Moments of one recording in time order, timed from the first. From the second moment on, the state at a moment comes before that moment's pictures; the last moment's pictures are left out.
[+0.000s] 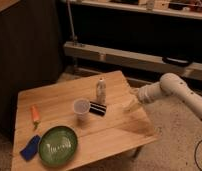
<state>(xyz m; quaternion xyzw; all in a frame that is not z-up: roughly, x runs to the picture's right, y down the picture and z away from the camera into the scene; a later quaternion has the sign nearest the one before) 0.170 0.066 0.795 -0.26 -0.26 0.28 0.89</state>
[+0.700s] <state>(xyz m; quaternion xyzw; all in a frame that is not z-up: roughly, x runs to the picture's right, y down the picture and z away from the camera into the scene) 0.090 0.064 0.788 -0.23 -0.29 0.25 0.89</state>
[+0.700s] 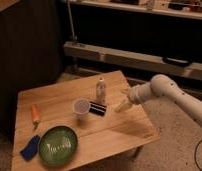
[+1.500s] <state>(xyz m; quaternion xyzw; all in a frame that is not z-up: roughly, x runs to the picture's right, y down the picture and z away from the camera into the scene) 0.048 0.084 0.836 -0.21 -0.27 0.23 0.91</state>
